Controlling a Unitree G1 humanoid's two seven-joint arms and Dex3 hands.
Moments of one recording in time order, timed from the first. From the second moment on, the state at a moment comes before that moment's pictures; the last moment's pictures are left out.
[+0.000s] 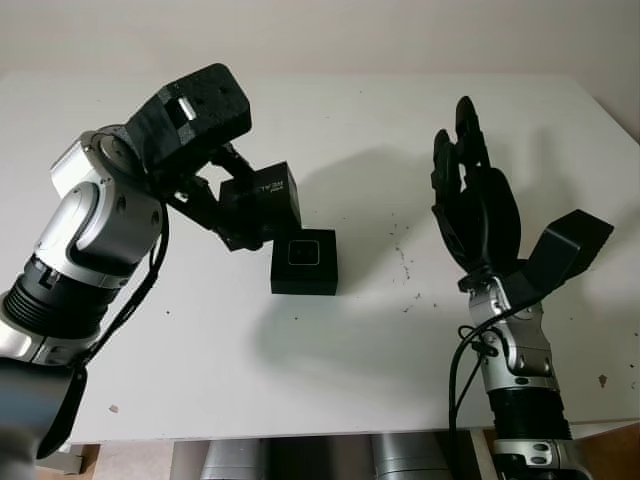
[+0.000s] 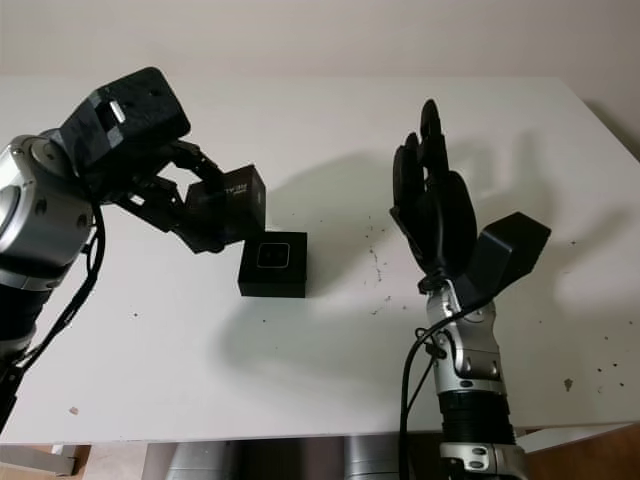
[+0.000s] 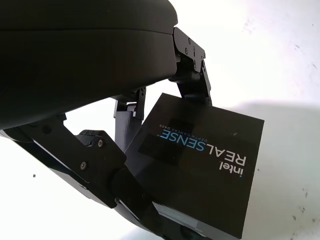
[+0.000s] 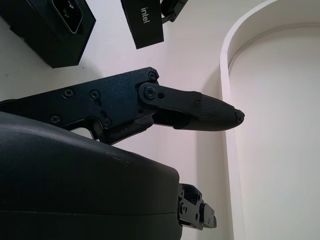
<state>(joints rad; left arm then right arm) -0.91 0.59 -0.33 -0.09 0.39 1.16 -0.80 -0.37 -0.11 -0.13 0.18 0.22 -0.07 0.20</state>
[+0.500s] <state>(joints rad) -0.91 0.56 -0.39 -0.06 0.24 1.13 -0.75 -0.33 -0.06 -0.13 0.12 0.27 -0.02 0.18</state>
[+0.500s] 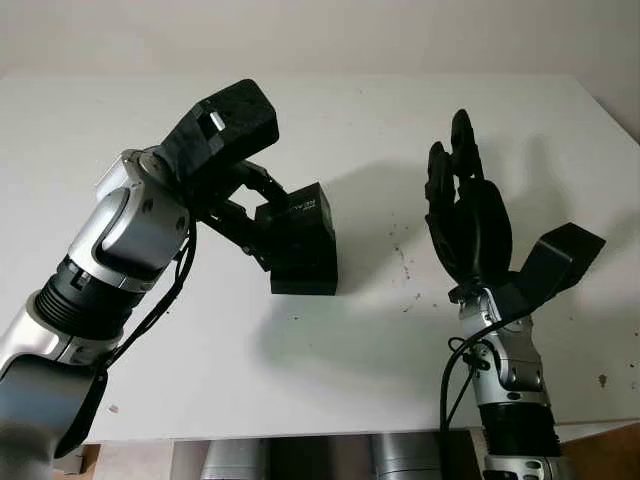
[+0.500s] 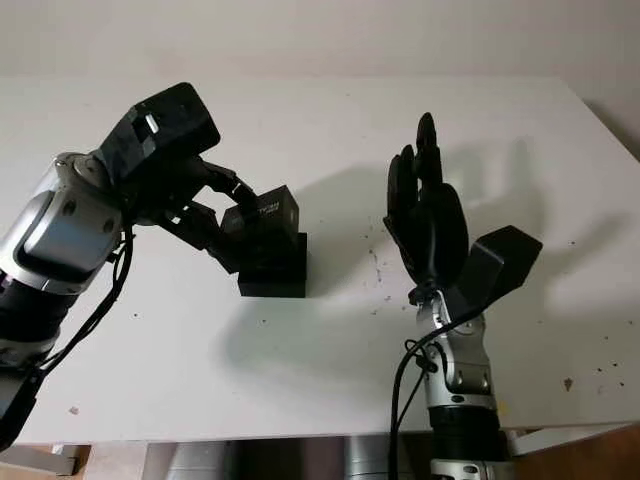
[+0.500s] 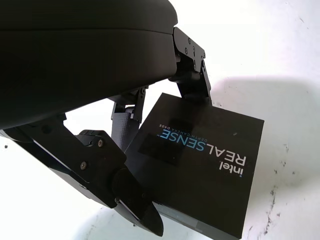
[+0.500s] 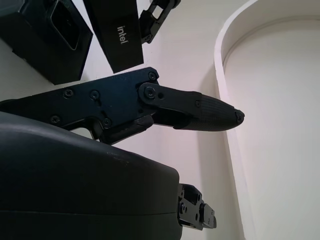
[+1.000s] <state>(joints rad) -0.91 0.60 -0.51 -0.09 0.29 1.10 -0.73 -0.36 -0.07 -0.08 0.12 0.17 -0.06 0.19</state>
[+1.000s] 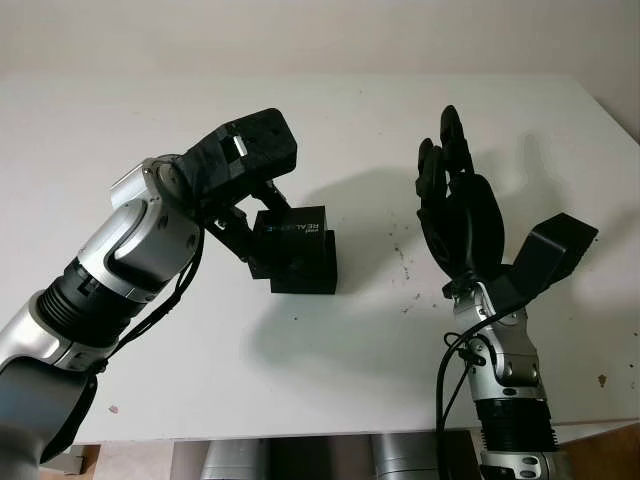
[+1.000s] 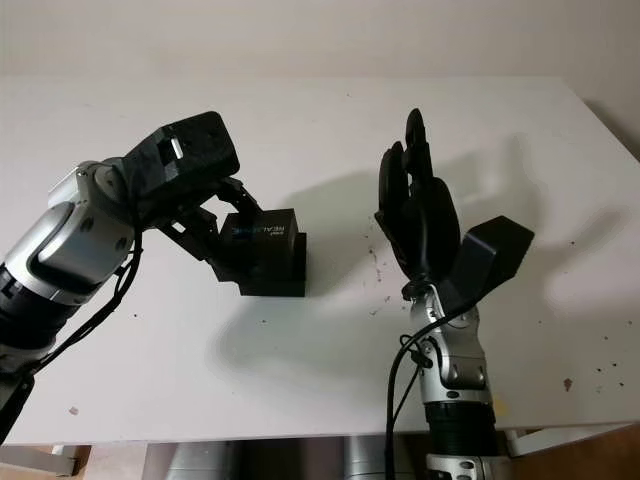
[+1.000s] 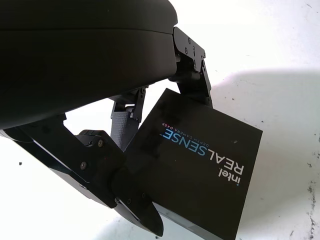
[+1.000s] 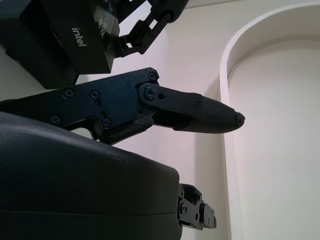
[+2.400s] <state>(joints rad) -0.81 0.51 -0.45 -0.07 0.29 1.09 -0.57 -0.36 -0.07 -0.06 0.16 0.09 -0.16 0.19</state>
